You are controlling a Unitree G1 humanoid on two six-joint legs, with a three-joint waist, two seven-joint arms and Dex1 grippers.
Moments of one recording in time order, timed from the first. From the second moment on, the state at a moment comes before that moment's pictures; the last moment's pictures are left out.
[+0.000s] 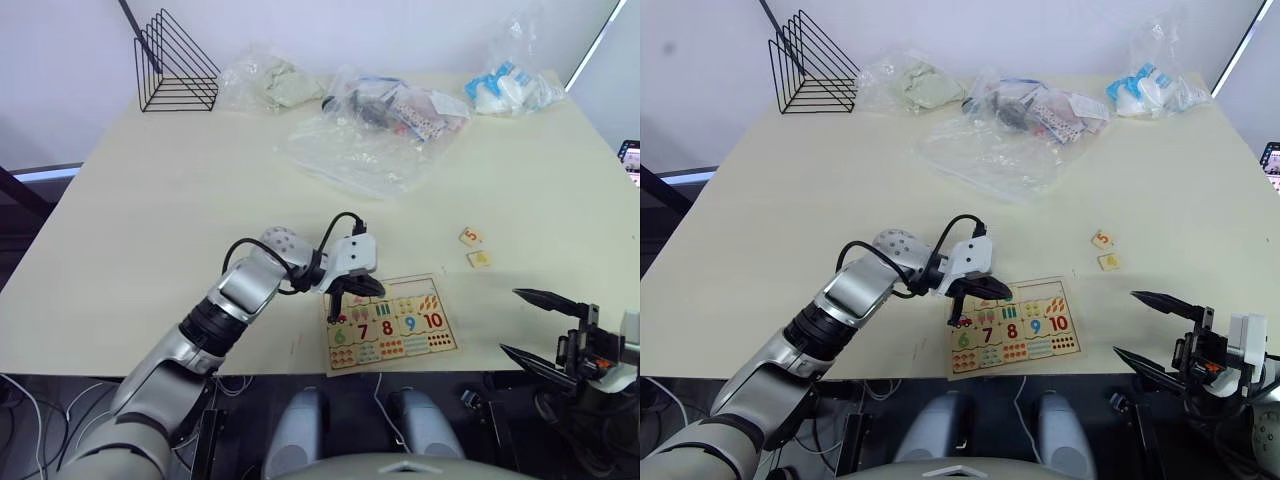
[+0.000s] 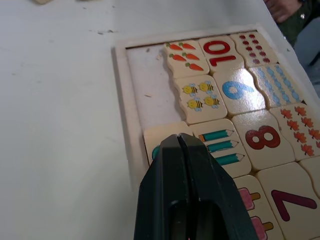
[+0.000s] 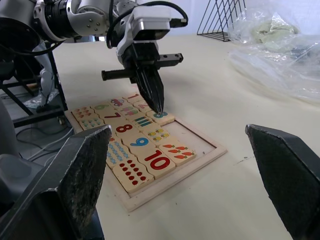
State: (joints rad) left arm -0.65 0.51 -0.52 -0.01 -0.10 0.46 -1.18; right arm 0.27 -0.59 -0.37 -0.08 0.71 -0.18 1.43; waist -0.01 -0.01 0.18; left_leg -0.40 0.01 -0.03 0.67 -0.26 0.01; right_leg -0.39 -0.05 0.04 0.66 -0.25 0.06
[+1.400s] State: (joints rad) left arm -0.27 0.52 0.08 -0.06 -0.39 0.33 -1.02; right arm 0.30 -0.57 -0.45 -0.05 0.56 -0.14 1.00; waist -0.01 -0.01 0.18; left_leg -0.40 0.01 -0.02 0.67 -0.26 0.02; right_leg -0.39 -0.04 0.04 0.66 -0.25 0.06
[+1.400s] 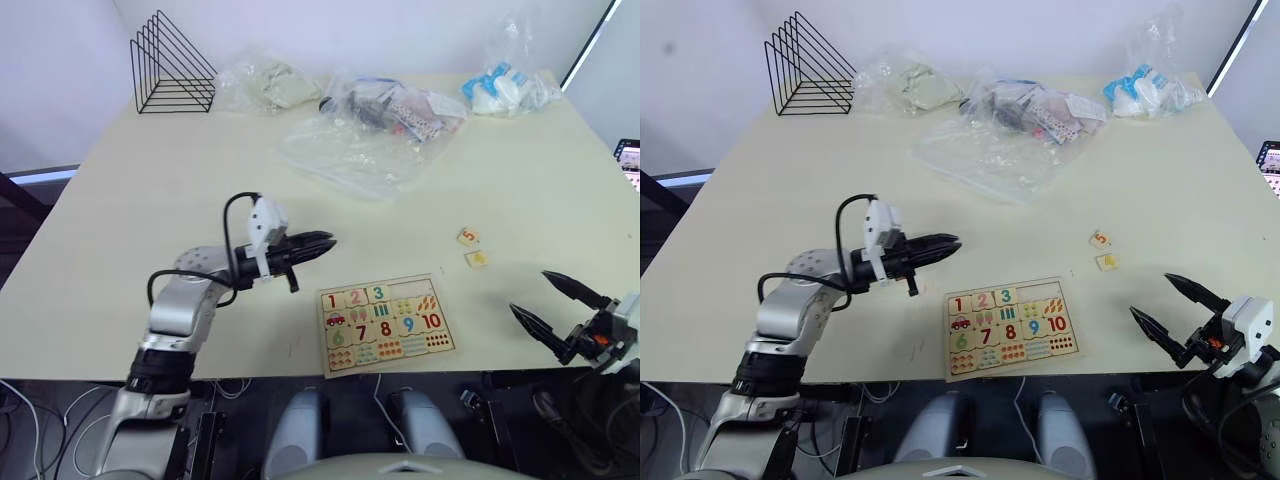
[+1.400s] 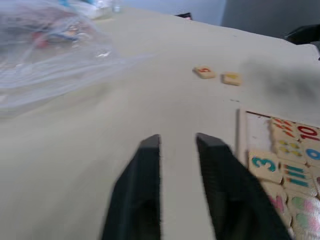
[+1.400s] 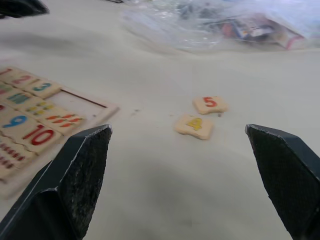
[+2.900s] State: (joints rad) left arm 0.29 0.55 0.42 -0.21 -0.50 0.13 -0.91; right arm 0.30 -0.54 -0.48 0.14 0.56 -0.21 1.08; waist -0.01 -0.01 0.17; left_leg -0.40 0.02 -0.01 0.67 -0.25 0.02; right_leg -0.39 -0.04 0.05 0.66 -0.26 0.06
